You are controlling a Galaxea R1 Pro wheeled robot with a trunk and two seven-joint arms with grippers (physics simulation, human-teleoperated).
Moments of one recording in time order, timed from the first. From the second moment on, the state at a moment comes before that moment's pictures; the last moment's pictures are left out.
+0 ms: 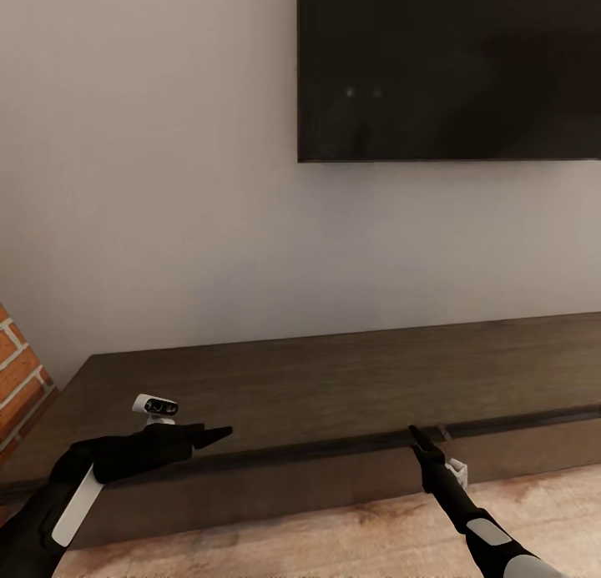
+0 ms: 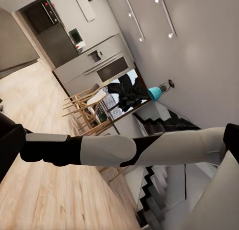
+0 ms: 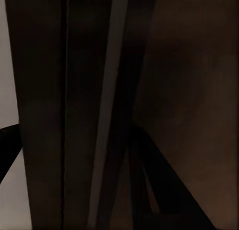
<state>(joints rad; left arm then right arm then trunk) -0.36 0.27 0.00 -1.22 0.55 0.98 -1.57 -0.60 -0.13 -0.66 -0.11 -0.67 0.20 0.84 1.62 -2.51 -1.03</state>
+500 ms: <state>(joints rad) -0.36 0.27 0.00 -1.22 0.55 0.98 -1.57 -0.60 -0.13 -0.65 -0.11 -0.66 0.20 0.83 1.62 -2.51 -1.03</state>
